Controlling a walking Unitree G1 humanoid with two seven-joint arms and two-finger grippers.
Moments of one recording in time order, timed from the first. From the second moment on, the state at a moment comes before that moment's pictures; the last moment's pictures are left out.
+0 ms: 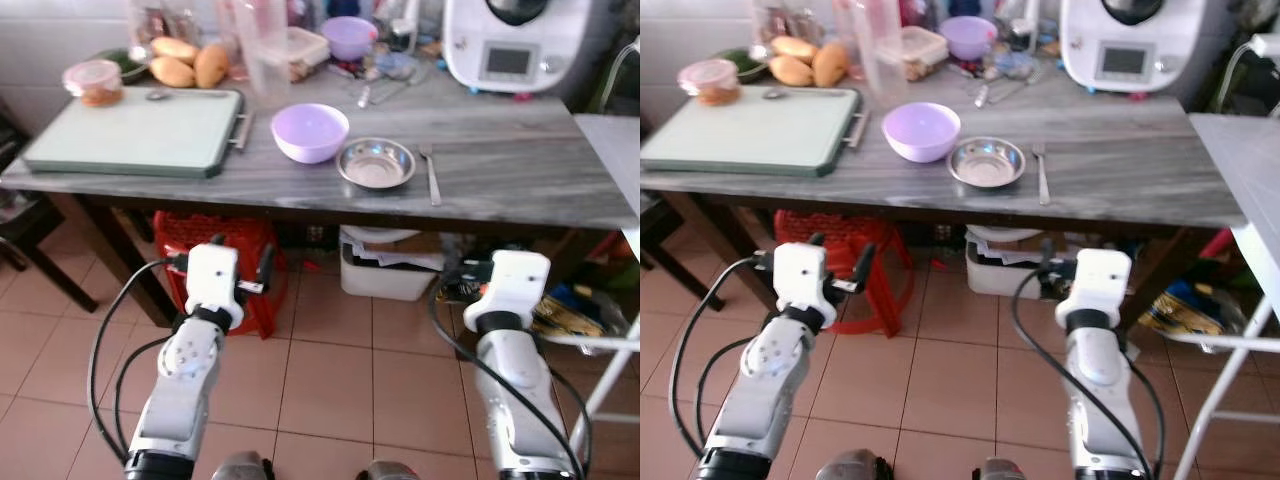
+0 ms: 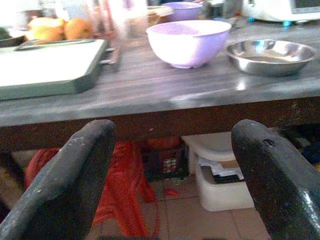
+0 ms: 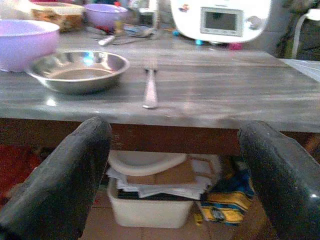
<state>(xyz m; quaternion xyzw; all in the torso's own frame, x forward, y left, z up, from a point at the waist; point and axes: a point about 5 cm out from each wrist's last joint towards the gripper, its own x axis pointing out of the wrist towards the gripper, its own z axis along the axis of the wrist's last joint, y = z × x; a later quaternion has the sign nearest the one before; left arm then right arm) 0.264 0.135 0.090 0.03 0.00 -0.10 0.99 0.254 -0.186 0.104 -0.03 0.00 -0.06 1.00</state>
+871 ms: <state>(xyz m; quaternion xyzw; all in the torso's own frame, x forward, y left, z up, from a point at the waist) 0.260 0.137 0.093 0.03 0.01 -0.10 0.99 0.247 -0.192 0.105 -0.03 0.01 -0.07 1.00</state>
